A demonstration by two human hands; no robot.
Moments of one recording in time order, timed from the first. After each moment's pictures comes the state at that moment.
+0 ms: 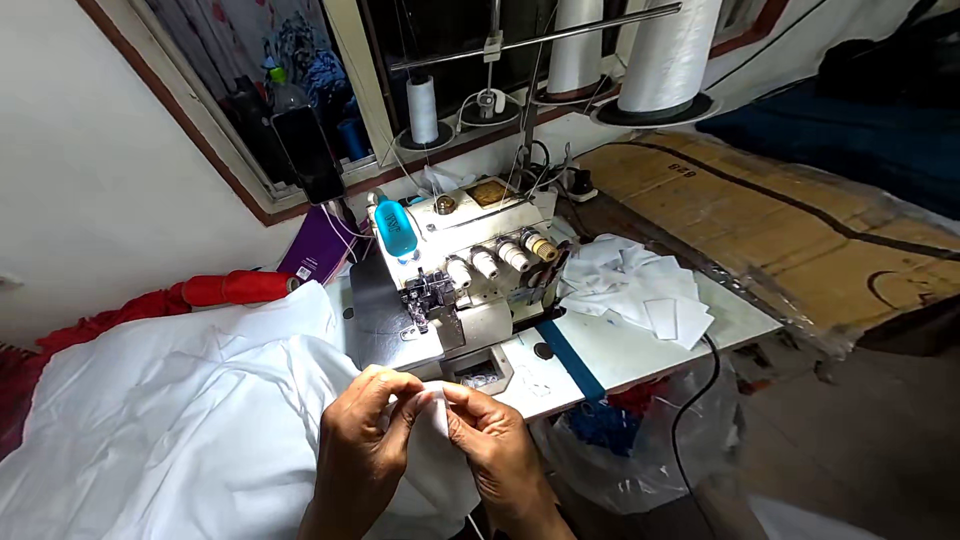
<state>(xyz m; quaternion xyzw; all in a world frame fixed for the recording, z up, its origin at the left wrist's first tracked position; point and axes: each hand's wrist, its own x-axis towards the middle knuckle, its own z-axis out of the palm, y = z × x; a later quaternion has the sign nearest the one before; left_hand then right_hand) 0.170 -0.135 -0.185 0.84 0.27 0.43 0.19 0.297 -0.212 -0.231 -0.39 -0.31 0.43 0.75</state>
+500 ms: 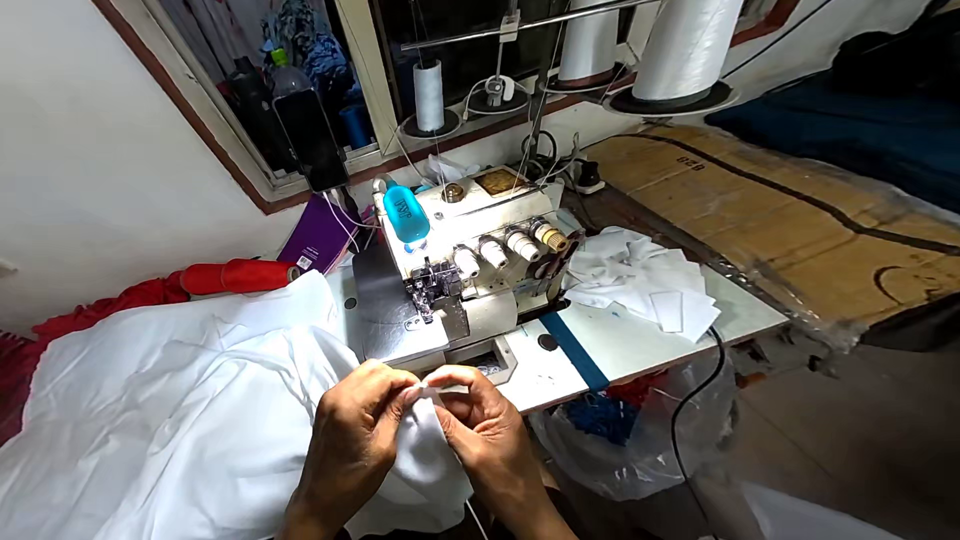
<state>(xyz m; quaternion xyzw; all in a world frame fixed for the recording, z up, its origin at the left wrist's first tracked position) 0.152 -0.127 -0.188 0.86 0.30 0.36 0.20 0.293 -0.204 -0.242 -0.38 -0.42 0.34 0.75</state>
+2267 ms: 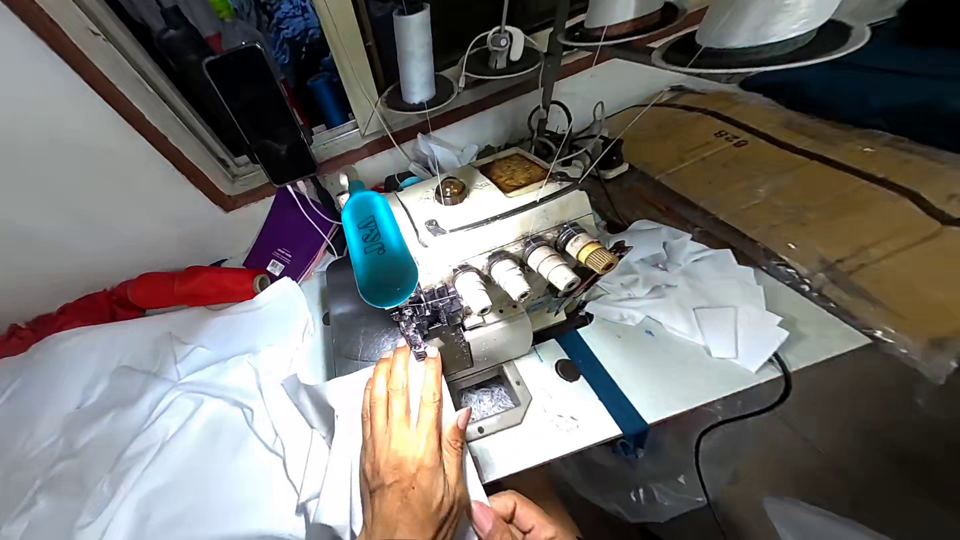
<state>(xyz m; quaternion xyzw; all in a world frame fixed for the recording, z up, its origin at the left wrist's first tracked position) 0.221 -0.116 -0.256 0.87 0.39 0.29 -0.04 0.299 -0.250 -0.293 -0.49 -0.21 0.49 0.69</state>
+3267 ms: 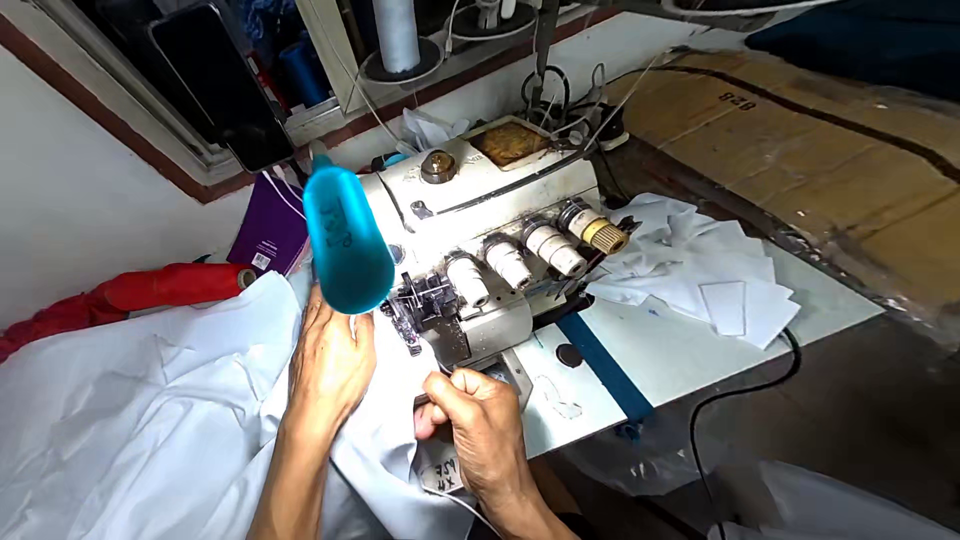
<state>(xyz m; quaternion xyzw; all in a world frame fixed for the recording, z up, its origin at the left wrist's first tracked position) 0.206 -0.007 -0.222 0.85 0.49 0.19 0.06 0.307 -0.136 -0.253 -0.52 -0.13 0.45 0.72</state>
